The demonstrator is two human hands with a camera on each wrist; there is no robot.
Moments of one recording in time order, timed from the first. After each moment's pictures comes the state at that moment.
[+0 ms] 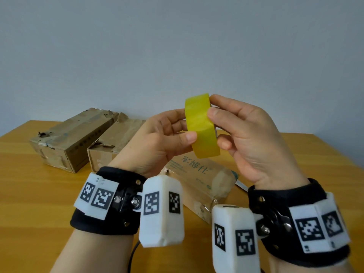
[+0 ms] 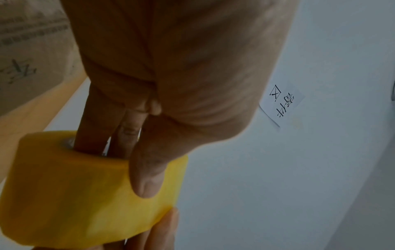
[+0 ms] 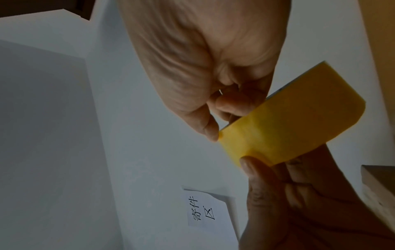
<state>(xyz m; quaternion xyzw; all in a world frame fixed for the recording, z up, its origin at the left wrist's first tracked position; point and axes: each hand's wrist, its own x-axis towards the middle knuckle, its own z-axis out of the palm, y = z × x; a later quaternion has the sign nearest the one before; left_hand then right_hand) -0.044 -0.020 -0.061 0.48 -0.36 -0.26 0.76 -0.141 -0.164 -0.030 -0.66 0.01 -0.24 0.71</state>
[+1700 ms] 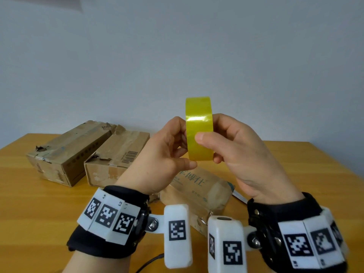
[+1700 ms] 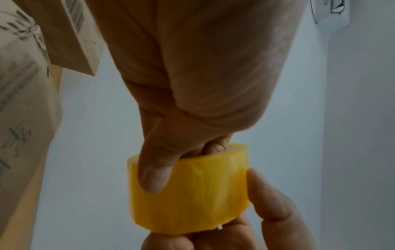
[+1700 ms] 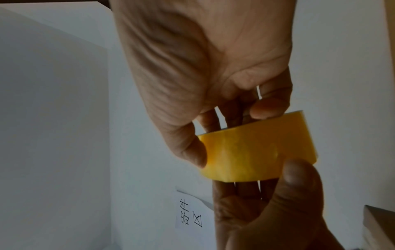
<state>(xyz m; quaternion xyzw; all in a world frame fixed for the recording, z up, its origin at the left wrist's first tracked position) -0.039 -0.034 -0.068 0.61 -0.43 -0.12 0.65 -0.149 -0.165 -0.027 -0.74 -0.01 -0.23 0.63</state>
